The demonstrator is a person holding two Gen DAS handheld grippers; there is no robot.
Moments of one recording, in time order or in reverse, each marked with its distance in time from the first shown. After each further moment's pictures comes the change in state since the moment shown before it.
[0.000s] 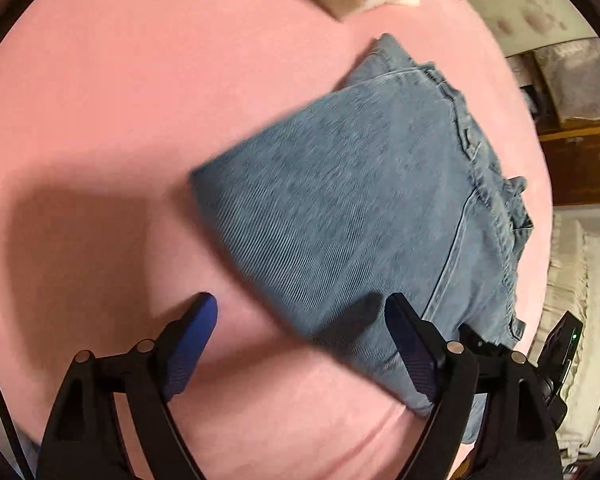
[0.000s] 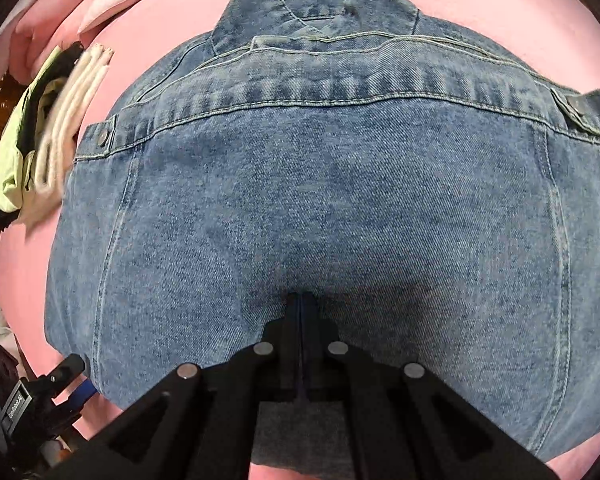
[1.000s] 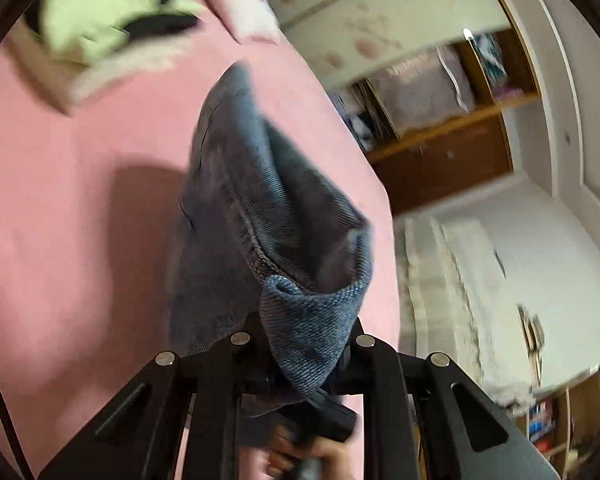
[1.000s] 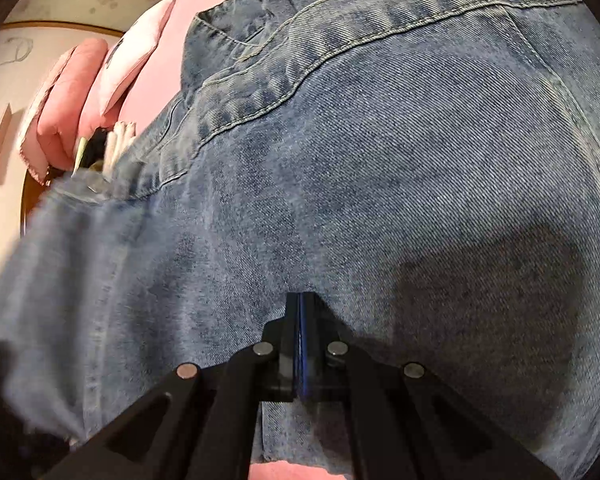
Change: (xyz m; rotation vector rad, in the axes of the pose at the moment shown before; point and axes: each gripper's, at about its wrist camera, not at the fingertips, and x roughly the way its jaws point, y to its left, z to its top) left arm -0.086 -0.181 -0.048 0.241 -0.194 -0.521; right arm -0.006 -0.091 -0.021 0.220 -0.006 0.395
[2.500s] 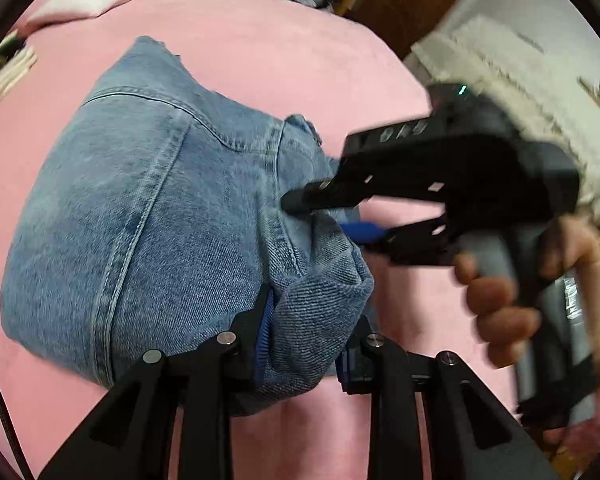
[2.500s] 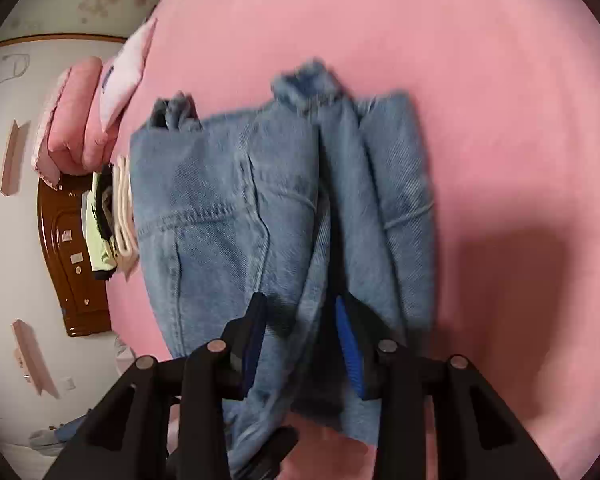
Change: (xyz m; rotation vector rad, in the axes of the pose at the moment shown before) left arm 0.172 -0.133 -0.218 0.513 0.298 0.310; right arm -0.196 -0.179 0.026 0.056 0.112 0.021
